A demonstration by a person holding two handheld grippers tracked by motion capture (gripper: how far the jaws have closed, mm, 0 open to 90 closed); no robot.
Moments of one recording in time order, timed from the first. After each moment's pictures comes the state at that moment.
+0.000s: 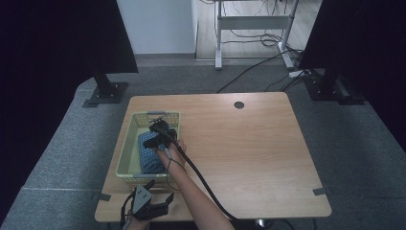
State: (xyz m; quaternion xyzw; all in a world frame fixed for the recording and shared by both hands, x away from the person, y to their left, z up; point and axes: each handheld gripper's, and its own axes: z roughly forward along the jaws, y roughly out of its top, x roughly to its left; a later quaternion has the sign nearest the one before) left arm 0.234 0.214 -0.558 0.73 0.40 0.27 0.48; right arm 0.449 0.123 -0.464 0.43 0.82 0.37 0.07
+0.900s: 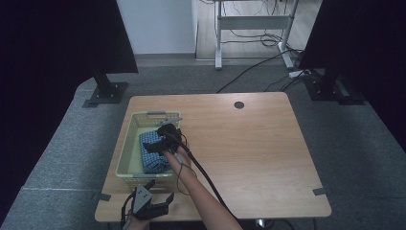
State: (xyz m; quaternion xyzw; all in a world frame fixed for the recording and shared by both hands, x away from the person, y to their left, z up) left arm 0.234 0.214 -0.558 0.73 0.40 0.27 0.48; right arm 0.426 0.094 -0.459 0.36 0.79 0.49 0.05
